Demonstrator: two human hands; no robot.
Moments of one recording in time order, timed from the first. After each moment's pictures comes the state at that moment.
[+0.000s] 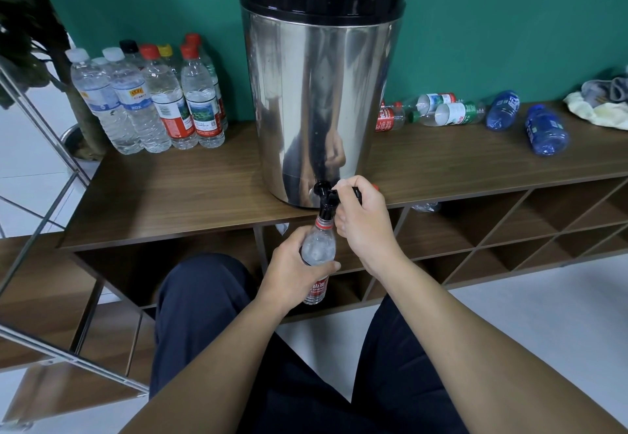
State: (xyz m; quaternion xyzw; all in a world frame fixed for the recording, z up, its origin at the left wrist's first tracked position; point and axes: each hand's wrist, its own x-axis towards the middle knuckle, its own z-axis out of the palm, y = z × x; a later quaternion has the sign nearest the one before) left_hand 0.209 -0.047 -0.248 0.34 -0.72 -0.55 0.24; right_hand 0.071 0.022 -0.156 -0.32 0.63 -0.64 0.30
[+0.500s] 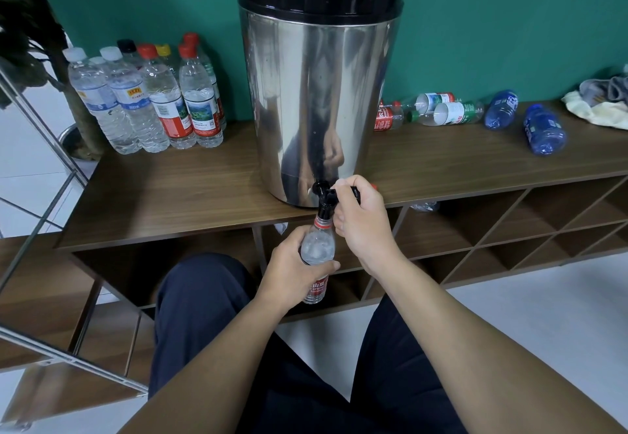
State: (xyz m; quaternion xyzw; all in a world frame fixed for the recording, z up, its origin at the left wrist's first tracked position) left_hand 0.207 -0.048 -0.252 0.34 -0.71 -0.57 0.24; right_hand 0.070 0.019 -0.158 -0.31 0.63 -0.64 0.29
